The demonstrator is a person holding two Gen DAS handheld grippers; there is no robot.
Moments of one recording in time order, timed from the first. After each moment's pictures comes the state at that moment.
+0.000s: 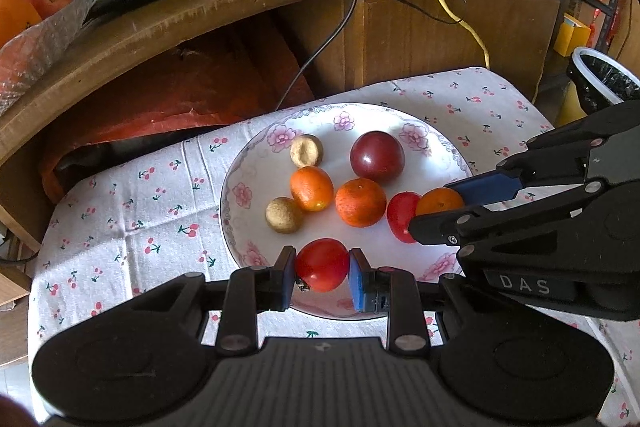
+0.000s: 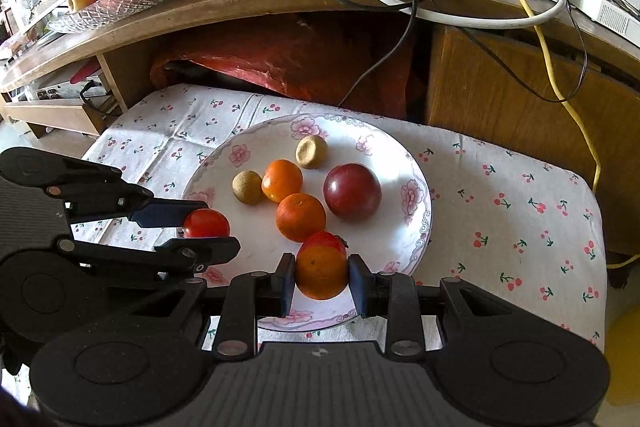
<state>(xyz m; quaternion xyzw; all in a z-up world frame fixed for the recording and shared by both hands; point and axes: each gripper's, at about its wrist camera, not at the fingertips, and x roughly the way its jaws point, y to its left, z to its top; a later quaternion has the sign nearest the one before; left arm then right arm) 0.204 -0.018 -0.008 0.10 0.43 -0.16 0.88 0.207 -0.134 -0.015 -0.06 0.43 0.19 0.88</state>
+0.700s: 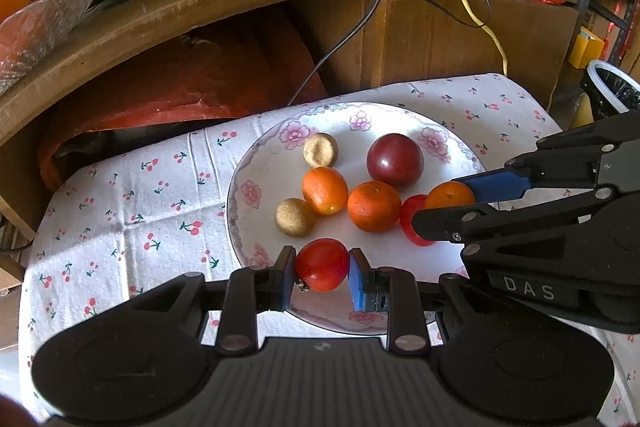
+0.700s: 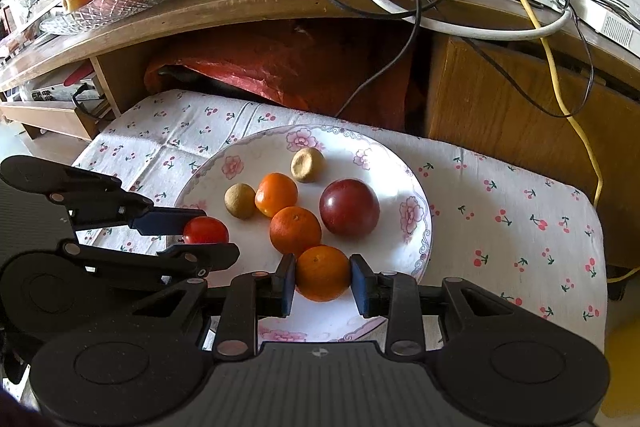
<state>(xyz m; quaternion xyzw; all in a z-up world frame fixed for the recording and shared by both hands) 0.215 -0.012 -0.017 0.08 0.44 -0.14 0.88 0.217 -0.130 -0.019 -0.06 0.42 0.19 0.89</state>
